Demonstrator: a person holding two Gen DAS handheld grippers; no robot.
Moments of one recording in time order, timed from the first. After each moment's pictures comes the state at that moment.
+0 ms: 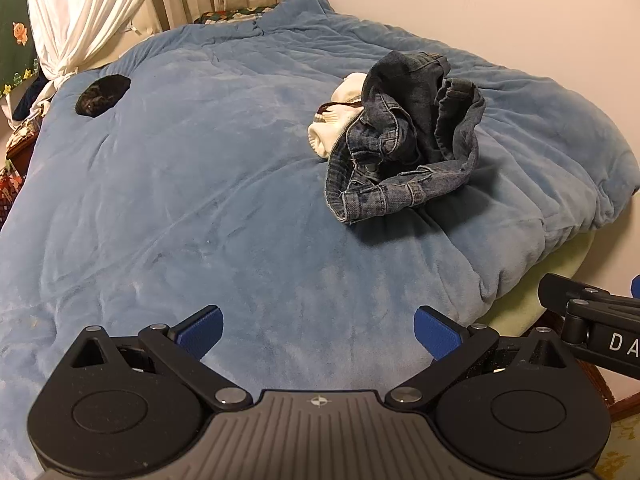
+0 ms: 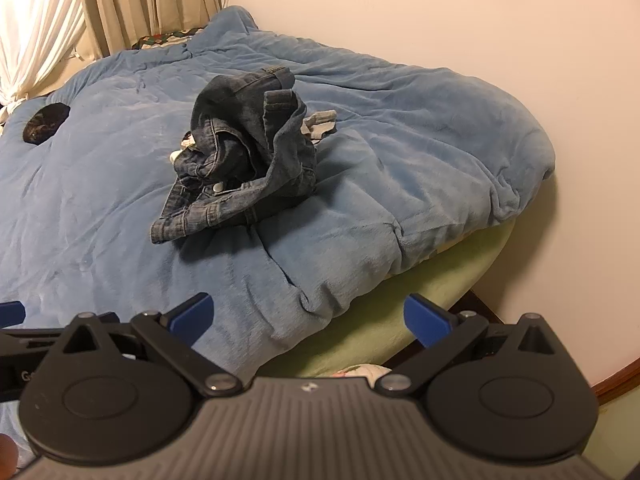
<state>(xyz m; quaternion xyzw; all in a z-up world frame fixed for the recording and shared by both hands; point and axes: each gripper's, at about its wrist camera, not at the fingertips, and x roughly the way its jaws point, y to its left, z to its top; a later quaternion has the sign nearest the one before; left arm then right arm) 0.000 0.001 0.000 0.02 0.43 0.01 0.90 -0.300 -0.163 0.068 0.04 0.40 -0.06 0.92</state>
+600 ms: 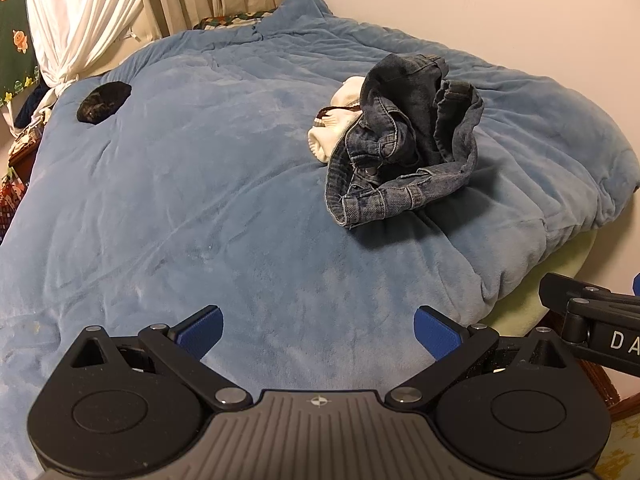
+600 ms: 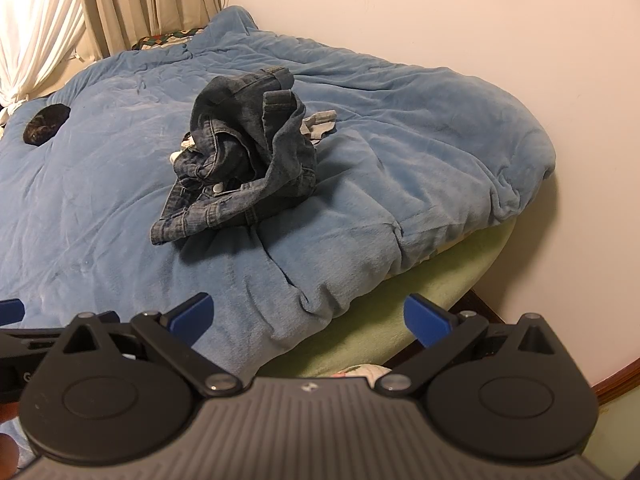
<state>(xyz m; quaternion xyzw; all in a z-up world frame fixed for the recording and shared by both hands) 0.000 -0.007 0.004 0.04 0.43 0.01 0.90 -0.300 -0.167 0.071 0.04 0.40 -0.06 0.91</state>
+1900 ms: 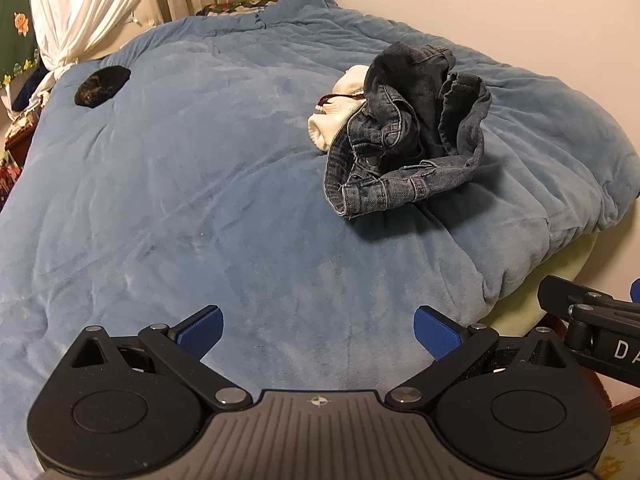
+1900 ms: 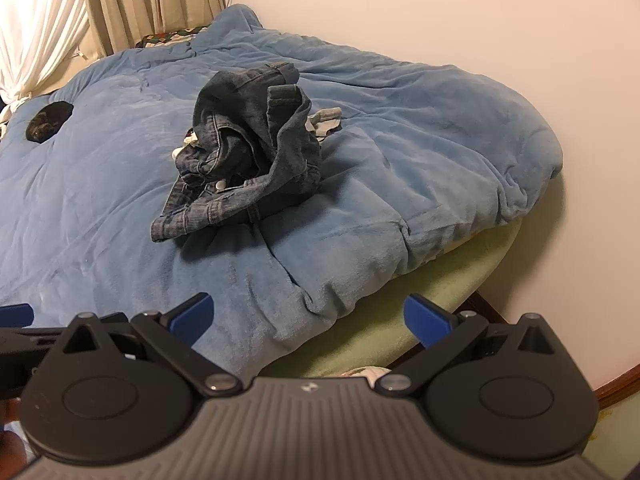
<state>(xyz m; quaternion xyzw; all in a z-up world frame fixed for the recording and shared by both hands) 0.008 0.002 -0.010 0.01 0.44 0.01 0.90 -0.293 -0.163 0.060 0.04 0.40 -0.06 0.91</state>
